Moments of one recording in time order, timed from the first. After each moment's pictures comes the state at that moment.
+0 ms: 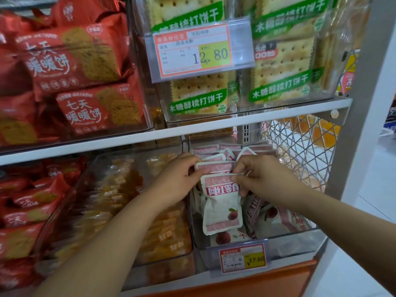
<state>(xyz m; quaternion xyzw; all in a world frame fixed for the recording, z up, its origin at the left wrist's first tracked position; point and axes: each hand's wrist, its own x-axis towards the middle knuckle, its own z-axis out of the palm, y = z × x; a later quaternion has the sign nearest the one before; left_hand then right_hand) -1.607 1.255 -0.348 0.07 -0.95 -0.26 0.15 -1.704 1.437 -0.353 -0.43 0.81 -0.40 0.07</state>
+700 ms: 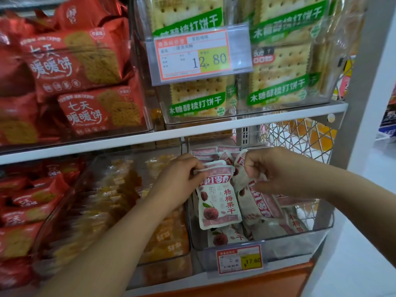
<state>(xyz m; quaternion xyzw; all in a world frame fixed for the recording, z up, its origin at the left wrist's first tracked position) -1.608 1.261 -0.356 0.08 -0.95 -0.19 0.22 -1.710 1.463 -0.311 -0.54 0.82 -0.21 0.04</state>
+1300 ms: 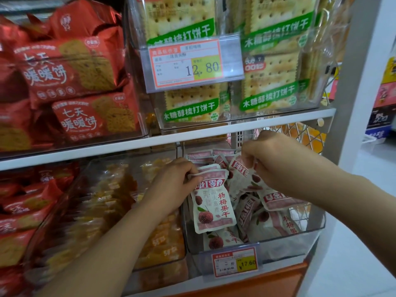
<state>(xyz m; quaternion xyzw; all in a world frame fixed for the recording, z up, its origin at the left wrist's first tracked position) -1.607 1.261 -0.353 0.09 -0.96 -0.18 0.21 -1.692 1.466 -0.289 -0.51 0.84 -0.12 -0.13</state>
